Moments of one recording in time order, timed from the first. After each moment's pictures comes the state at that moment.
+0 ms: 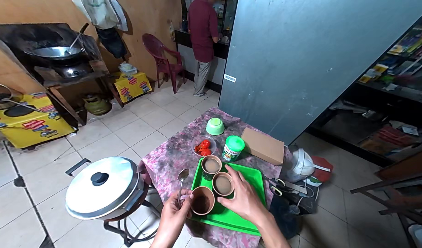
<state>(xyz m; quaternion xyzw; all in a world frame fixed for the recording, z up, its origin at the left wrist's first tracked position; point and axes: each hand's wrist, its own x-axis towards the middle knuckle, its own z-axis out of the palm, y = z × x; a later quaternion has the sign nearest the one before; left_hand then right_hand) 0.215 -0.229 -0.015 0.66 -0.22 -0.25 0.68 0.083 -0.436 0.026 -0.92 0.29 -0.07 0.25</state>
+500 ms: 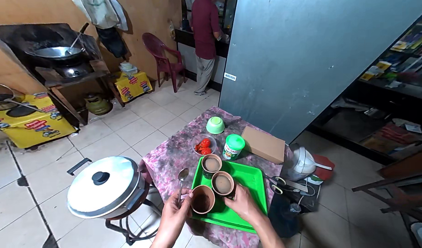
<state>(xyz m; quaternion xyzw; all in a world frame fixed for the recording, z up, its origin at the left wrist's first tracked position) 0.213 -0.227 -0.017 0.65 -0.22 -0.26 0.68 0.072 -0.442 -0.033 -0.89 0.29 -0.11 0.34</state>
